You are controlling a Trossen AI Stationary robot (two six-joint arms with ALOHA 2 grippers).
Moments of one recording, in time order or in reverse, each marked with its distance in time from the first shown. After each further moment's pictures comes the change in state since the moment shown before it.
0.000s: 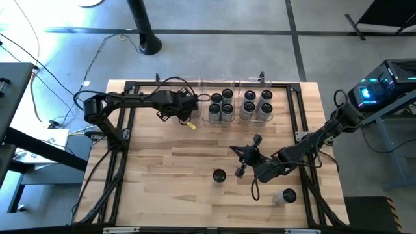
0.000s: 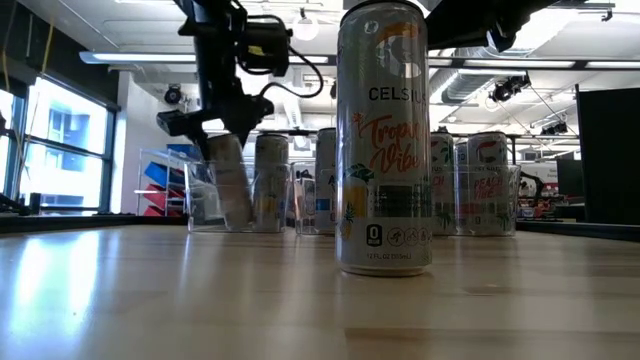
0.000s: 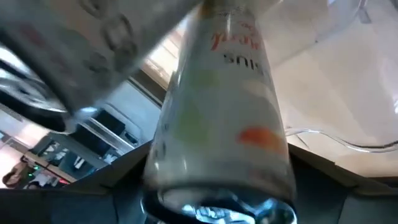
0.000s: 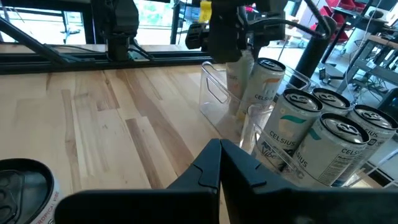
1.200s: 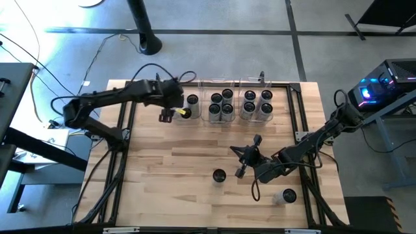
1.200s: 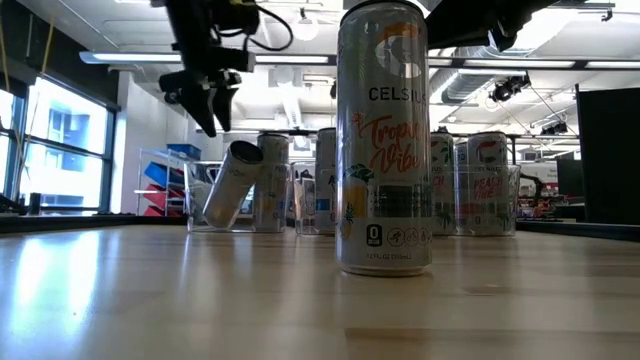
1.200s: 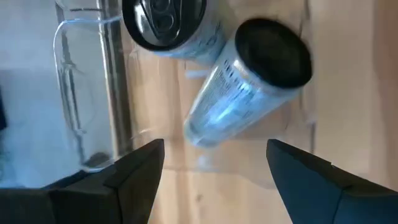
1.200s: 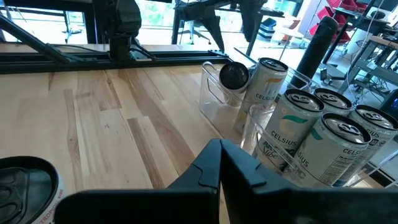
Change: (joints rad) left arm 0.111 -0.252 -0.031 0.020 0.421 -0.530; right arm 0.003 0.000 0.000 -0.001 0.000 0.000
